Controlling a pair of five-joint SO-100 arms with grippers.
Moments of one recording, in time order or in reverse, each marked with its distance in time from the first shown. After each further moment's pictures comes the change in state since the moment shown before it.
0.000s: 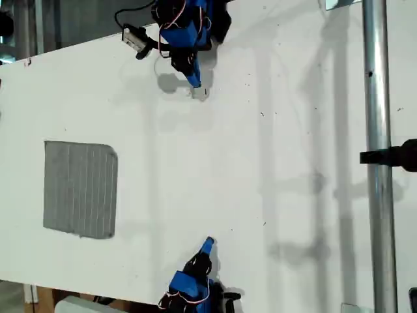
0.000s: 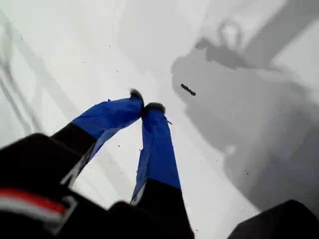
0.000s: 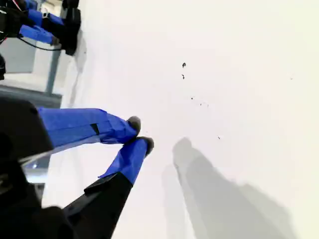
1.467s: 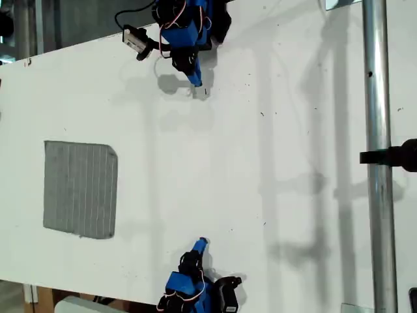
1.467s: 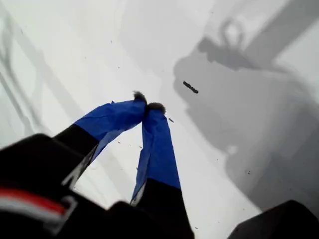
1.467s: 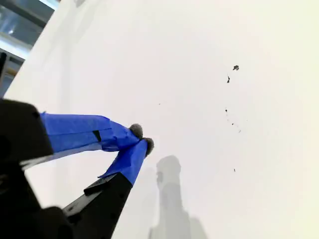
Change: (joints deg) arm 0 -7.6 0.0 0.0 0.0 -25.3; arm 1 -1.1 0.0 0.0 0.2 -0.1
